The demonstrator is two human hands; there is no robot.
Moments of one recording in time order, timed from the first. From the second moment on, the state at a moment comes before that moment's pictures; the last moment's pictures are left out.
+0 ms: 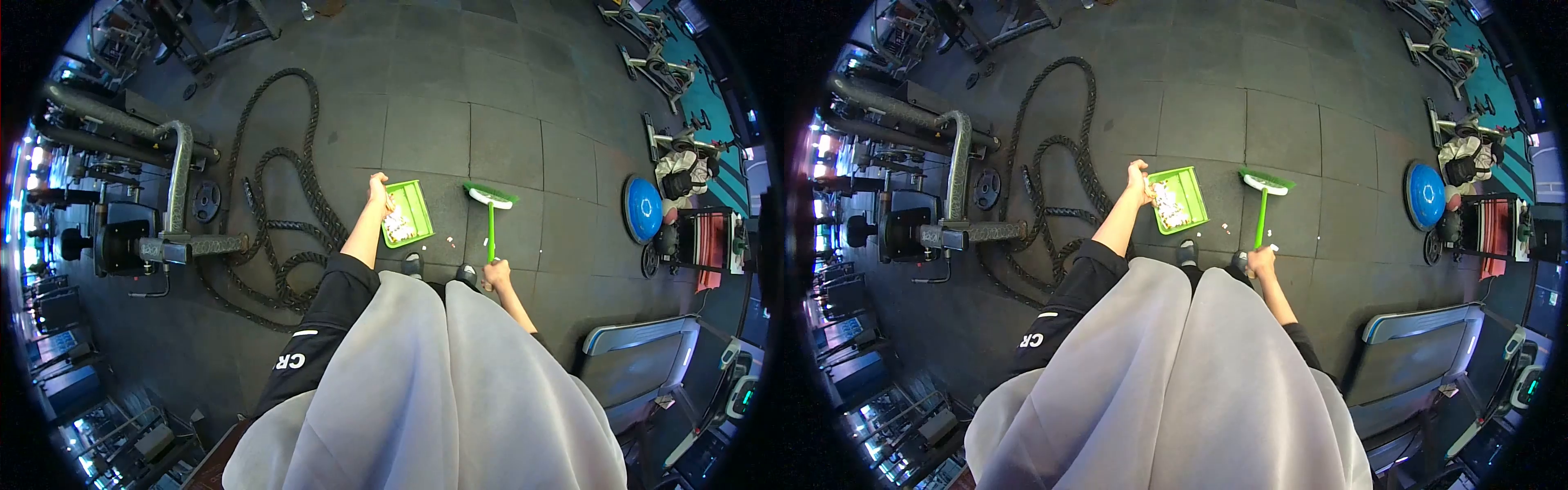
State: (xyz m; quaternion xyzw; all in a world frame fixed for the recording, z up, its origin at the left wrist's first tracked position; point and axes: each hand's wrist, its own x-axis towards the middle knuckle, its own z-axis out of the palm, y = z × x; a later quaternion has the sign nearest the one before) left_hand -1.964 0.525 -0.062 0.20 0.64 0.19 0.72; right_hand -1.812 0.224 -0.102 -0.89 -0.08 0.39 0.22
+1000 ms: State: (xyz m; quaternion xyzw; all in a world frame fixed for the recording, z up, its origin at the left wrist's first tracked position) left_hand -2.065 0.516 -0.017 0.09 0.52 0.17 0.83; right_hand -1.820 0.086 0.012 -0.74 0.21 0.51 0.40
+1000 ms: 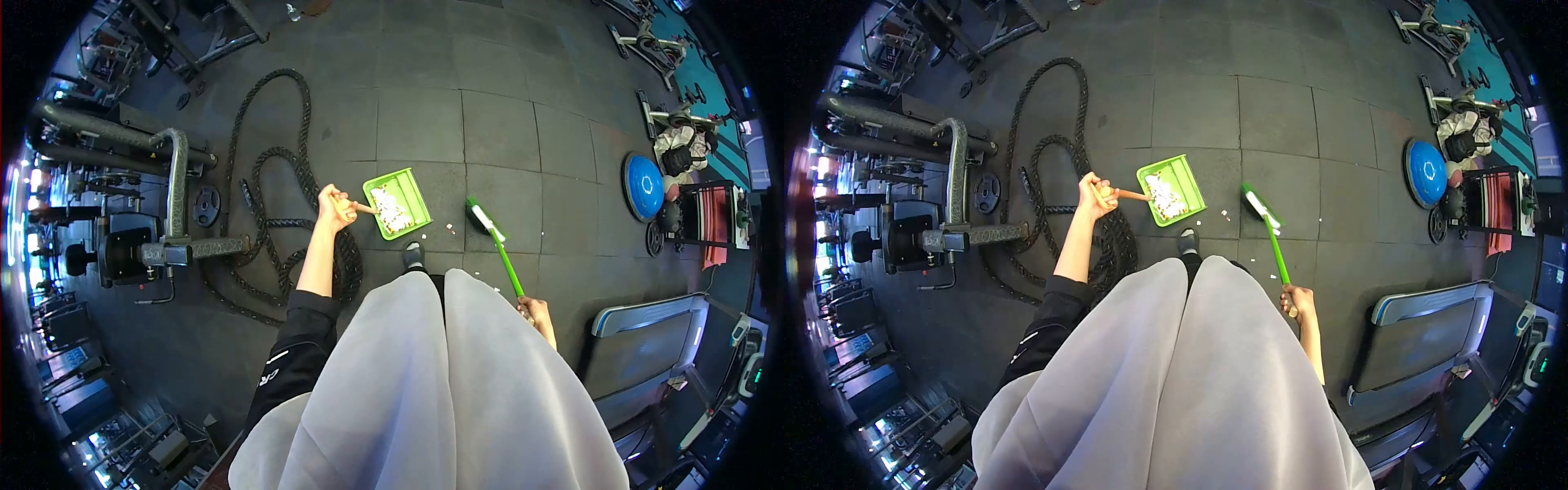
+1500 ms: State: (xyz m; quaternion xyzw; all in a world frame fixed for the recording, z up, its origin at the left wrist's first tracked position) left_hand -2.113 0.413 0.030 0.14 0.50 0.22 0.82; right_hand -1.759 -0.029 -0.060 -0.73 0.27 0.46 0.43
